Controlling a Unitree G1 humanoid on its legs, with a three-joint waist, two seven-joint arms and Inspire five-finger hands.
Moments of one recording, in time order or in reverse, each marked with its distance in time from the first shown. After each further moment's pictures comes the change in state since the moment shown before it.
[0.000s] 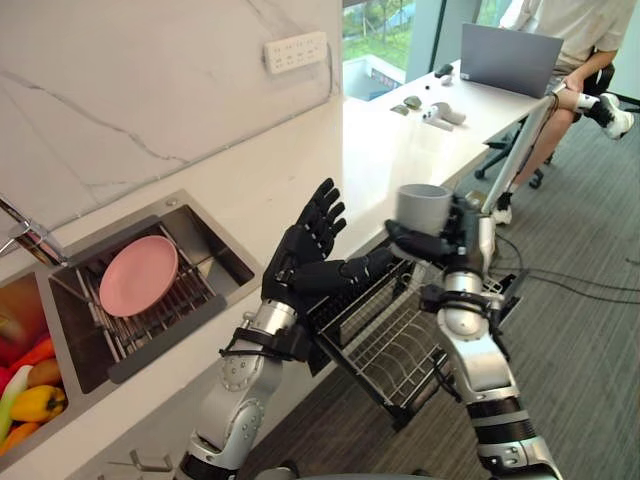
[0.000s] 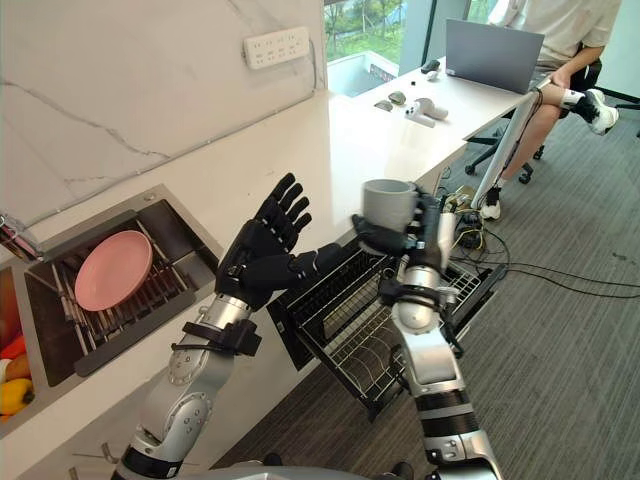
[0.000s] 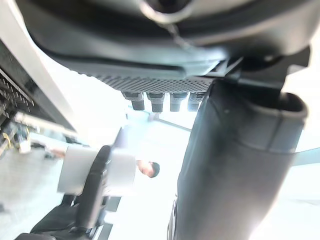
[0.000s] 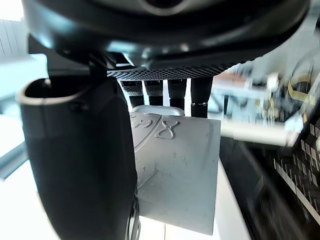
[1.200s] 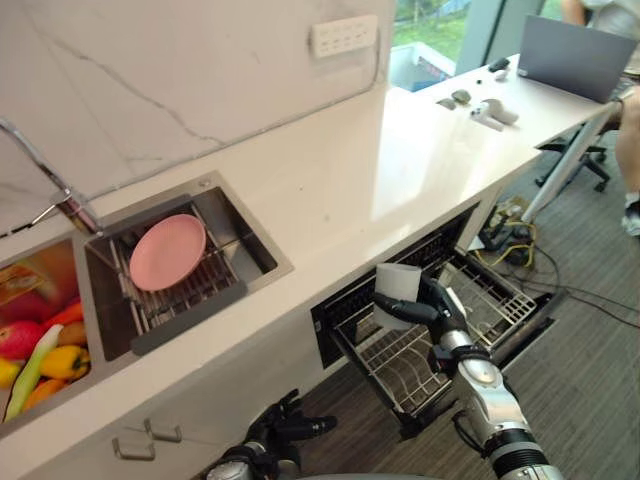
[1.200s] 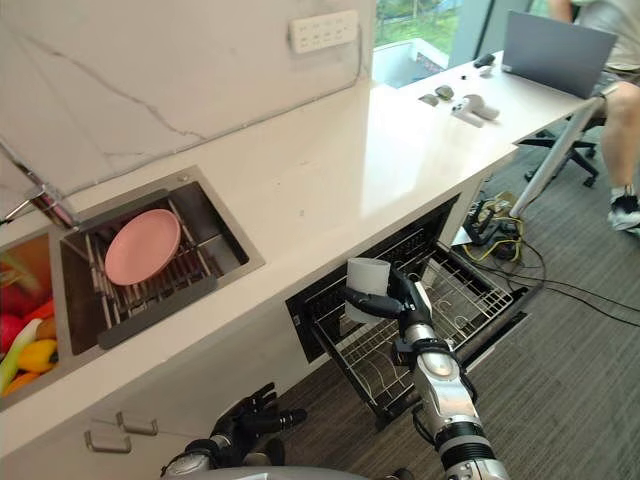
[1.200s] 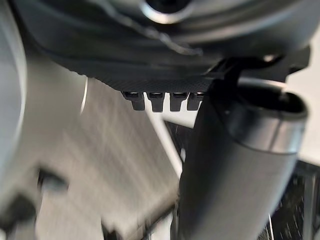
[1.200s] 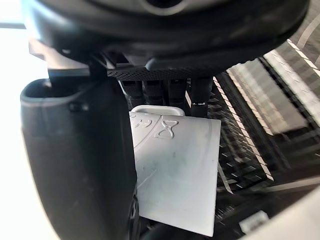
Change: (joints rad) left arm 0.206 0.008 0.115 0.968 0.251 0.036 -0.055; right arm 0.135 -0.018 0.099 0.490 0.293 -0.231 0.567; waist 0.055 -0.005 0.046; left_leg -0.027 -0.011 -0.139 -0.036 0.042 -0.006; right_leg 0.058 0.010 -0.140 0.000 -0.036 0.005
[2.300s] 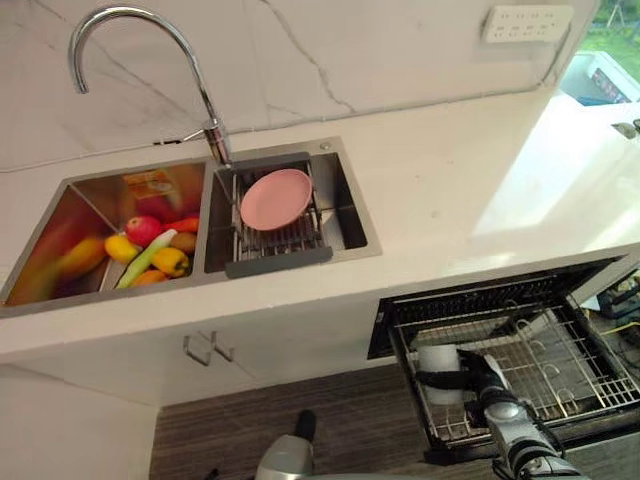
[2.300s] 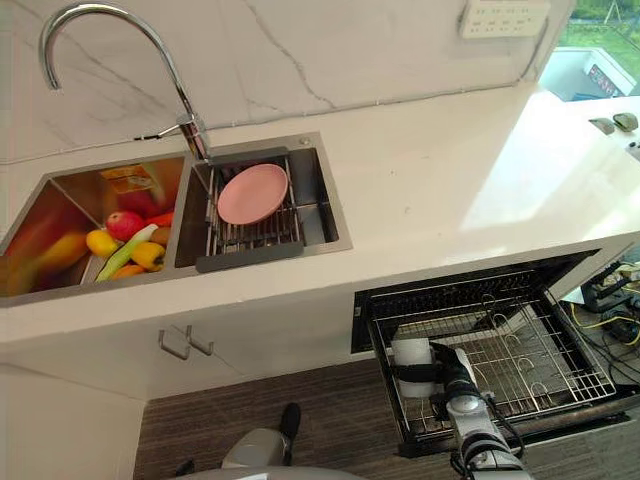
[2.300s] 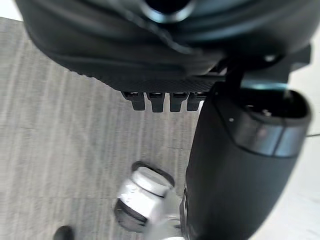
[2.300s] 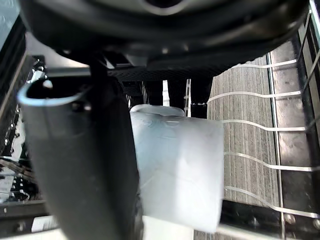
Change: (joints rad) left arm 0.079 -0.038 0.372 0.418 0.174 -0.159 0.044; right arm -0.098 -0.077 -0.090 0.610 -0.385 -0.037 -0.119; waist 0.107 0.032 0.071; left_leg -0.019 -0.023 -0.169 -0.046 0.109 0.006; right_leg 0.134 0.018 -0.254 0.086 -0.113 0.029
